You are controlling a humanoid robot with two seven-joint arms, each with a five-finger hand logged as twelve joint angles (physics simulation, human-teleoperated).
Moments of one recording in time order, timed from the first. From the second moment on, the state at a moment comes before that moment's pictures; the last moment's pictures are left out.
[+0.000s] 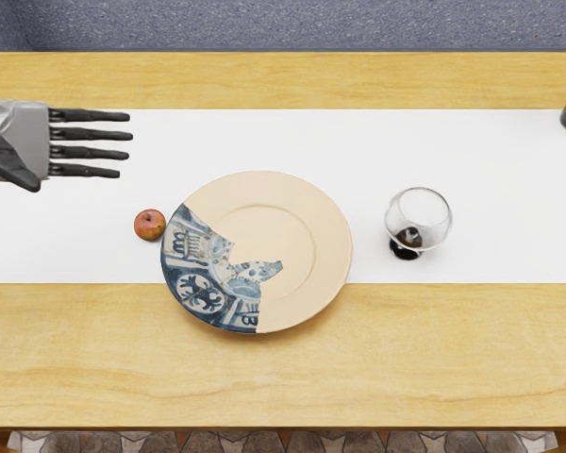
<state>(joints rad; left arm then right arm) -1.22 1.19 -0.24 -1.43 -0.49 -0.61 0.61 -0.07 0.00 -0.14 0.23 -0.02 0.08 -0.34</state>
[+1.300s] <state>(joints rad) -1.02 0.71 -0.26 -1.56 0.93 0.21 0.61 -0.07 0.00 -0.14 0.23 -0.02 0.08 -0.34</state>
